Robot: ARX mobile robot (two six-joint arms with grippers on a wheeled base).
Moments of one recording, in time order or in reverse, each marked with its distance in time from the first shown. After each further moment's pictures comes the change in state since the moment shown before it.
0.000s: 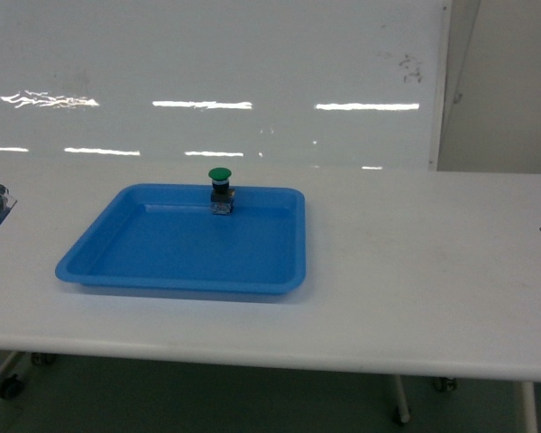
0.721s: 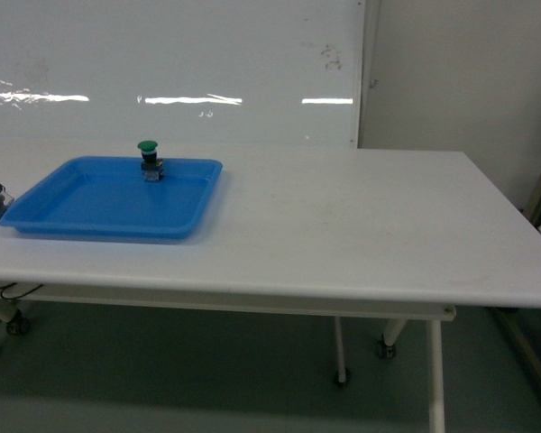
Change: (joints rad) left arm 0.000 -0.001 0.000 0.000 0.000 0.000; right arm 0.000 0.000 0.000 0.001 0.000 0.000
